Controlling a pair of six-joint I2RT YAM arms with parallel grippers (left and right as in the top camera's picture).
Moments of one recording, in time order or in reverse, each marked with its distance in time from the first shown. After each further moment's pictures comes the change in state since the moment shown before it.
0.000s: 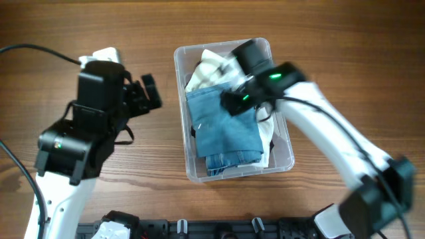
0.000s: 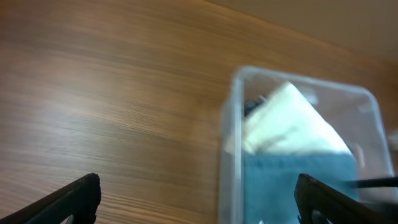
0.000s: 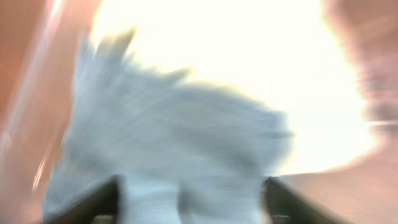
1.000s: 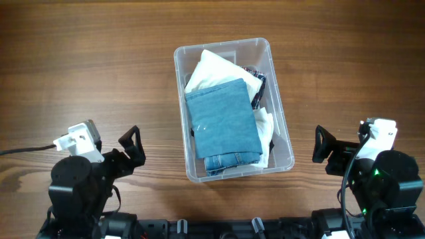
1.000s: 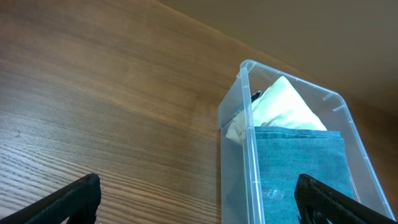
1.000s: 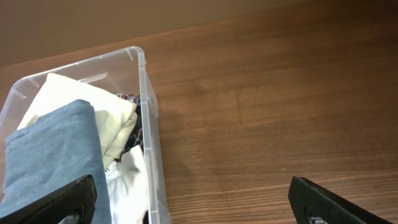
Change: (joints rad) left arm 0.134 -0.655 -0.514 0.111 0.149 0.000; right arm -0.378 -1.137 -0.564 -0.032 0.200 0.228
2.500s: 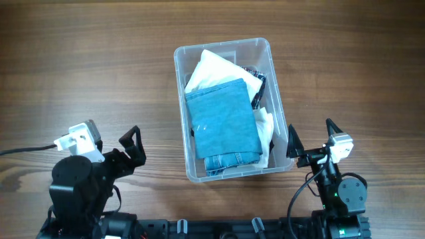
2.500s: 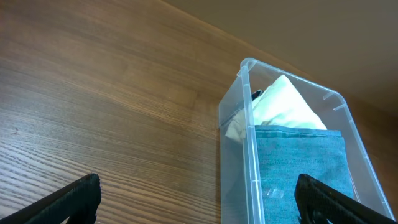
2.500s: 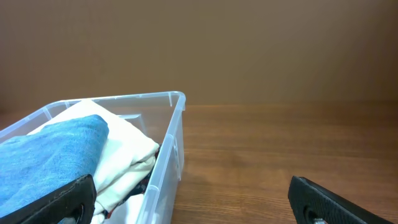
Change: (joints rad) left arm 0.000 0.000 -0.006 0.002 0.003 -0.007; right arm 0.000 -0.484 -0.898 0.948 -0.159 -0.124
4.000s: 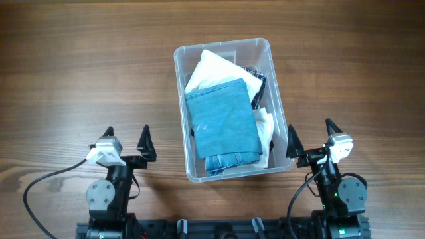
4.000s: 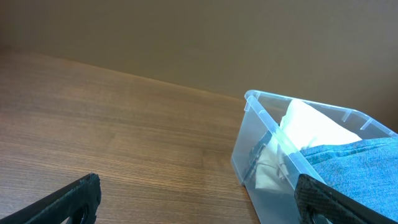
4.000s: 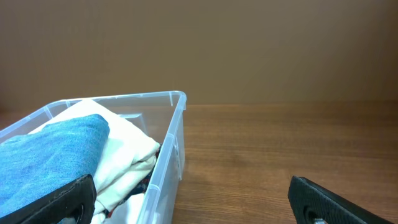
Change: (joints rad) left arm 0.084 -0.457 -0.809 0.809 0.064 0.221; right arm 0.000 0.001 0.000 0.000 -0.003 0.000
